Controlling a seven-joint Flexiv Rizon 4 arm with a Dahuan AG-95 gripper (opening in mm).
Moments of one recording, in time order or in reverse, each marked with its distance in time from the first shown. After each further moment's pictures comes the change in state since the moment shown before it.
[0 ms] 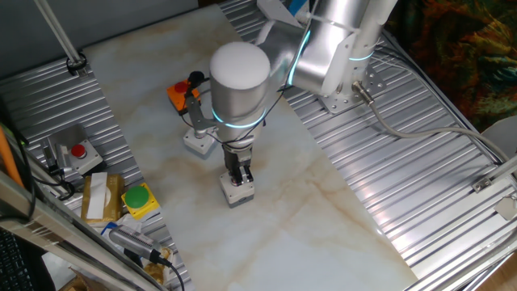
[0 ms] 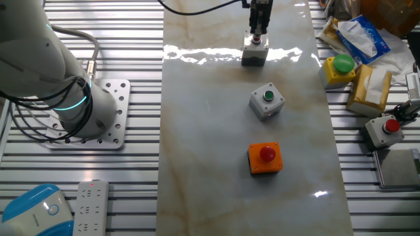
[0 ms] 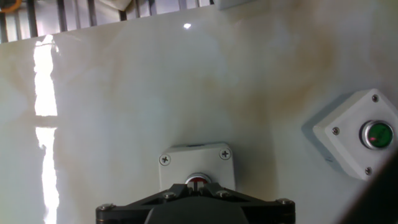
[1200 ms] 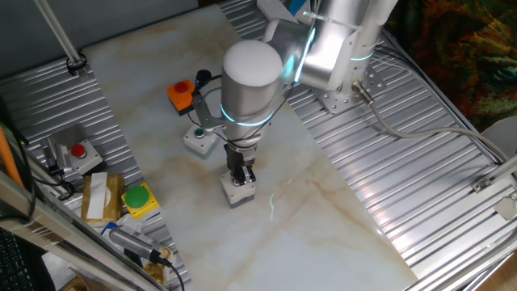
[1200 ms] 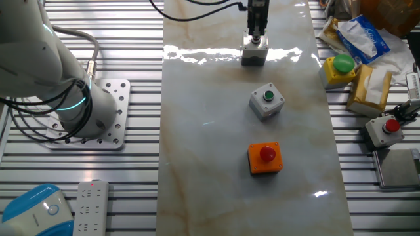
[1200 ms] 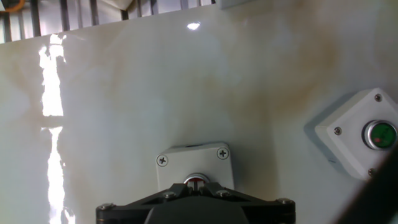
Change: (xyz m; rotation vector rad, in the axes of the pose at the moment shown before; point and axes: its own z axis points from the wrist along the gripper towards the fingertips) arm -0.001 0.001 0.009 0.018 -0.043 -0.021
